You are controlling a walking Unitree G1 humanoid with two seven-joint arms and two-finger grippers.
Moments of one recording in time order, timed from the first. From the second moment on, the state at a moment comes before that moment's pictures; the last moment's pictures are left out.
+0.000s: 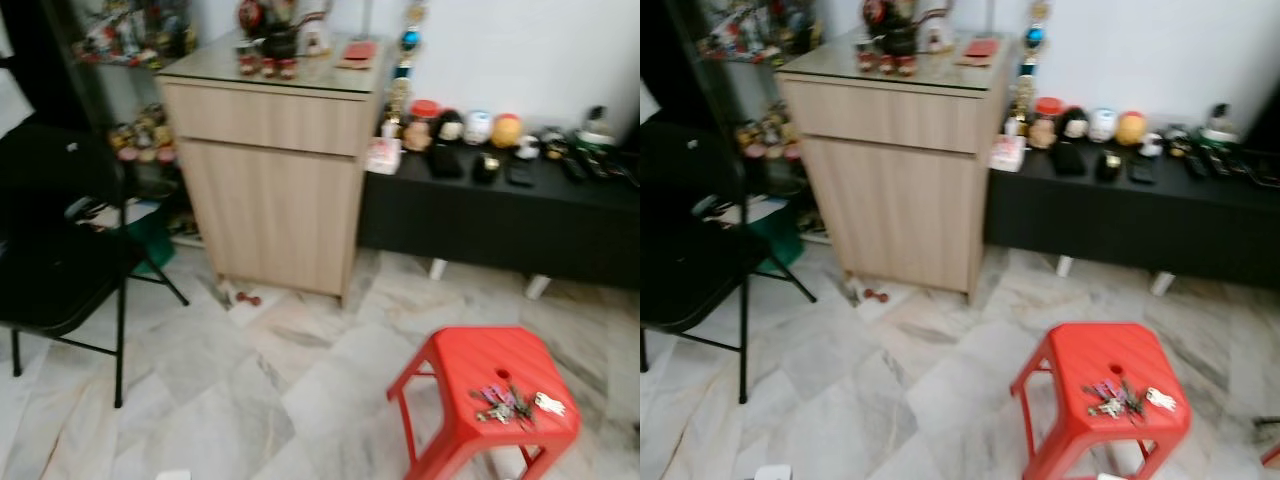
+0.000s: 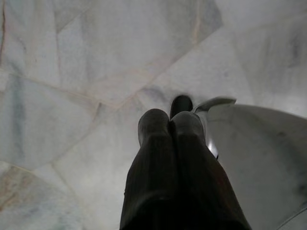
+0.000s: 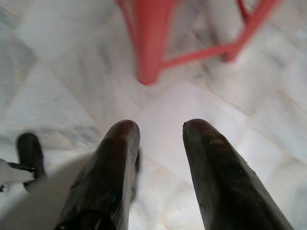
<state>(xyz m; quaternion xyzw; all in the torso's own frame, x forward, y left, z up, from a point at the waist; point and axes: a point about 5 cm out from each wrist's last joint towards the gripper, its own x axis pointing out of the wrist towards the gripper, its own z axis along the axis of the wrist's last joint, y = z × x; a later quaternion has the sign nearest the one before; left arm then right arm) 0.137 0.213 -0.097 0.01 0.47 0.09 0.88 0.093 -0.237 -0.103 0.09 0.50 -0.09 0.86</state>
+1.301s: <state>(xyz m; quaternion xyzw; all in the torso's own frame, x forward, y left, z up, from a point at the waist) 0.145 0.203 -0.092 0.01 0.42 0.08 0.90 0.104 -0.232 -0.101 0.10 0.49 -0.08 0.87</state>
